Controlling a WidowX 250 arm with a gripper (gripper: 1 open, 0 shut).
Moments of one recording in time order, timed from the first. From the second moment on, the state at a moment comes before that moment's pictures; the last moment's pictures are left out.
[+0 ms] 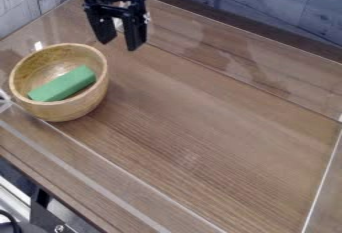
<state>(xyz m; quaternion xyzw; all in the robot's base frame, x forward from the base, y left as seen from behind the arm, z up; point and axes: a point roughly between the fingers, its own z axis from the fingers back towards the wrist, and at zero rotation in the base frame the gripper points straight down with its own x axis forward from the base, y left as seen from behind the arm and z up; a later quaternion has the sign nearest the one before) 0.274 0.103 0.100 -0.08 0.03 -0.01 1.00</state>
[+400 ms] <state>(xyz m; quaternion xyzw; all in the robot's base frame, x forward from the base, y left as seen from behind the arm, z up) 0.278 0.092 0.100 -0.08 0.03 -0.03 1.00</state>
